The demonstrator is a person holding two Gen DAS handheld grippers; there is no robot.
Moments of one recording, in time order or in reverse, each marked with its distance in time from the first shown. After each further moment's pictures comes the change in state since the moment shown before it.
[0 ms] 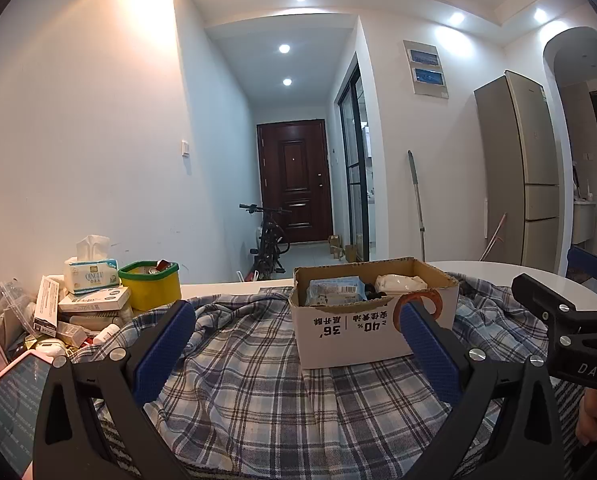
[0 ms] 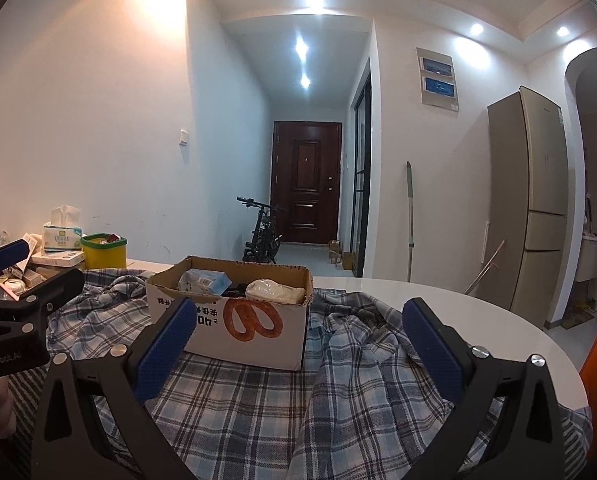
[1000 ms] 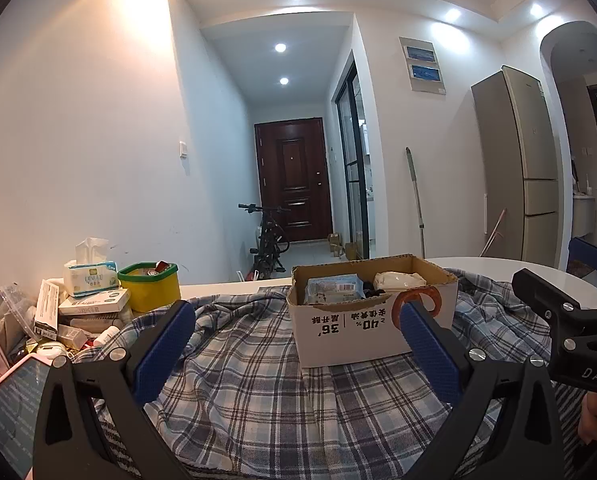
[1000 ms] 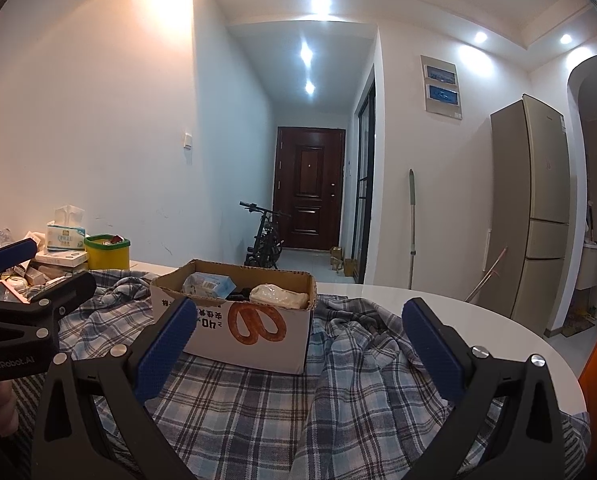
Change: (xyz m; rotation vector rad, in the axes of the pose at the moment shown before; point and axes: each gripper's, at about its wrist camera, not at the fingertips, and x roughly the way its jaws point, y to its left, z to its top) left arm 0.001 -0.002 -0.004 0.019 0.003 0.001; right arm -0.005 0.004 0.000 -0.021 -0.029 0.008
